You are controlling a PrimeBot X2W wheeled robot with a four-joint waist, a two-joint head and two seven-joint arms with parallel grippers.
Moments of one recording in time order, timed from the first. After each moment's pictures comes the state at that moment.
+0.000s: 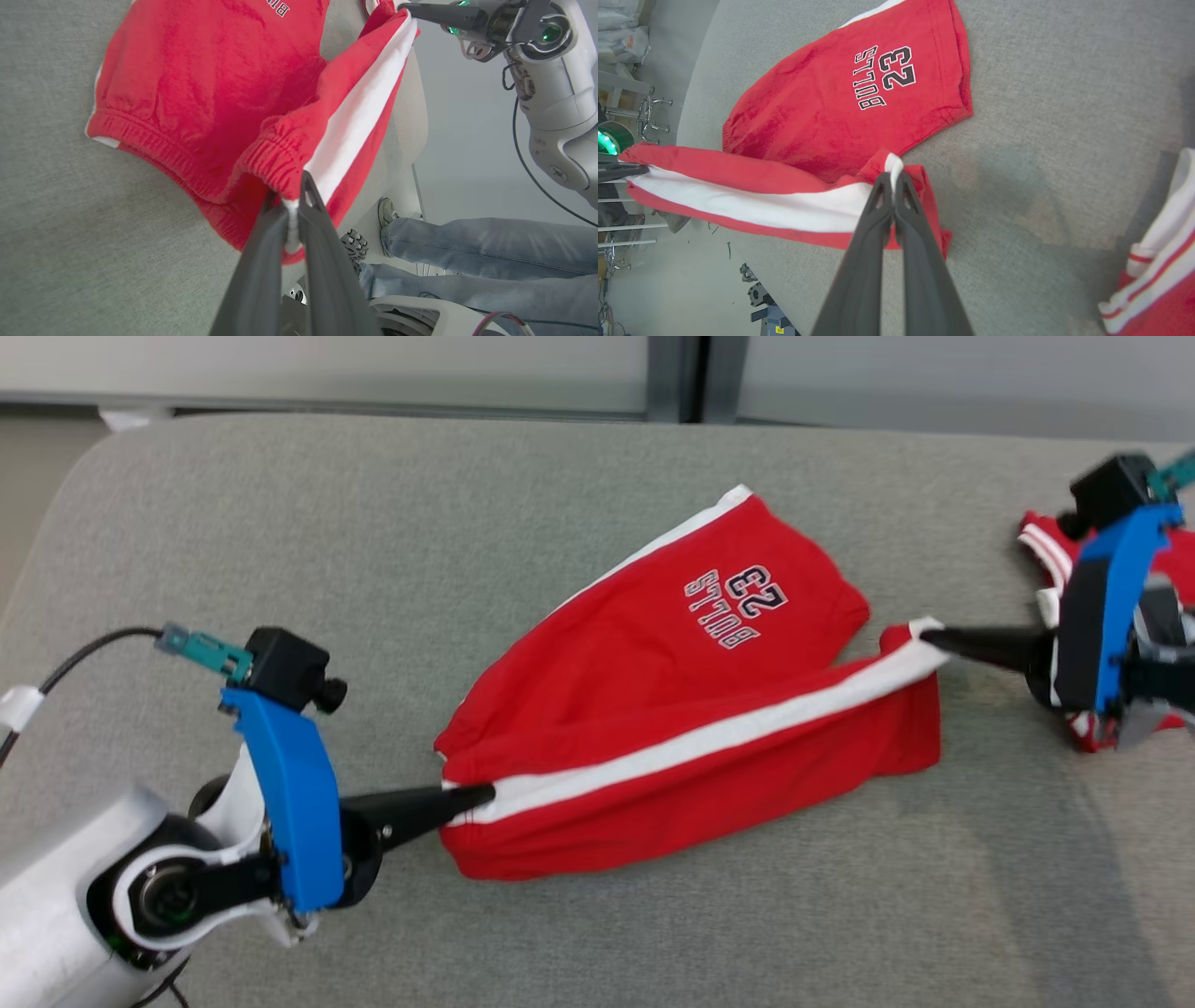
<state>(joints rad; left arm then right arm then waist) -0.75 0.87 -1.07 -0.10 -1.74 -0.13 0.52 -0.81 -0.71 0.63 0.35 1.32 0.13 0.80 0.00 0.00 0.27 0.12</state>
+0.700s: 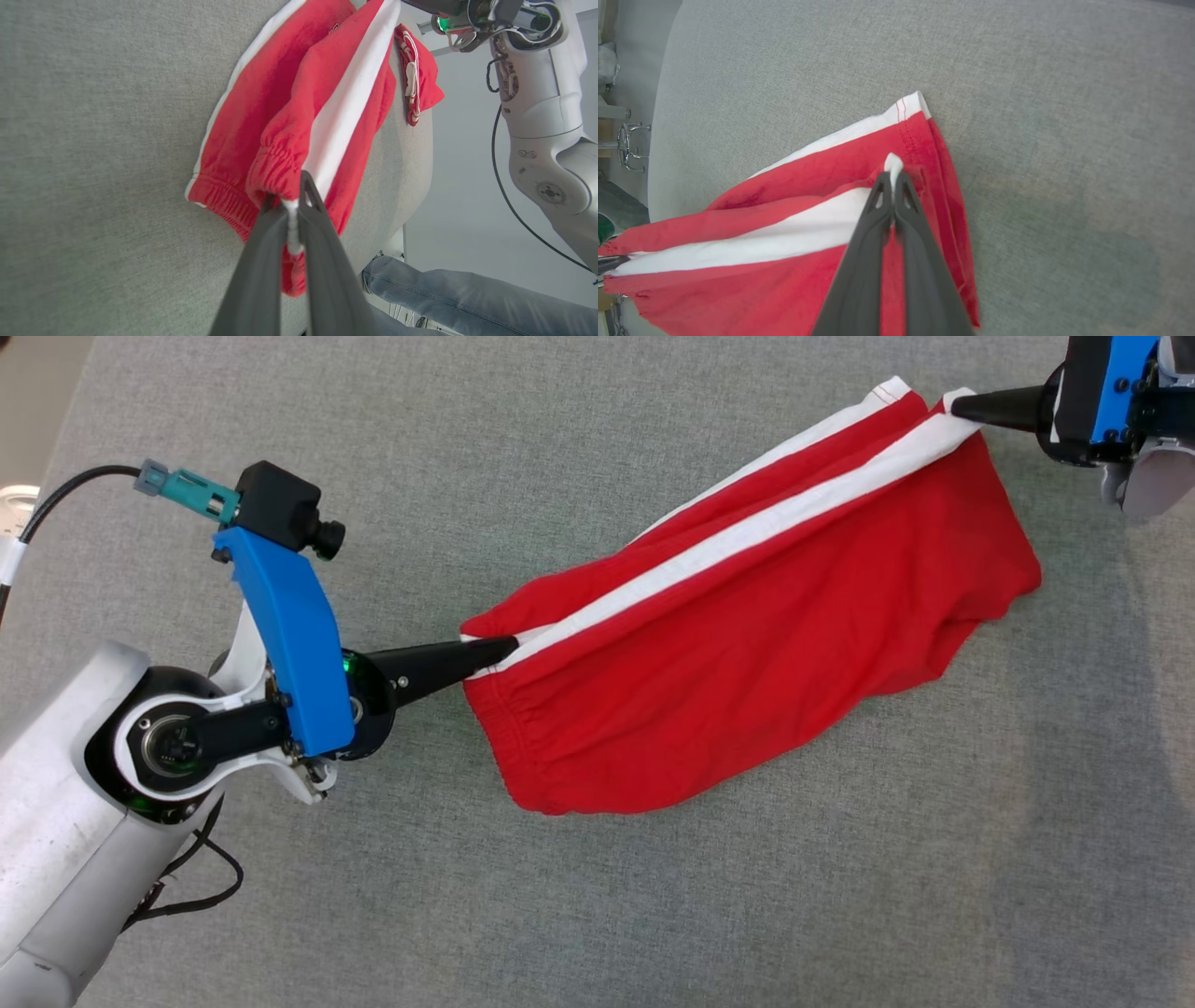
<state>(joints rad) -0.83 0.66 -0.82 0.09 -1.71 -0.13 0.71 -1.30 -0.43 0.49 0.90 0.99 0.13 0.94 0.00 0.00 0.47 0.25</state>
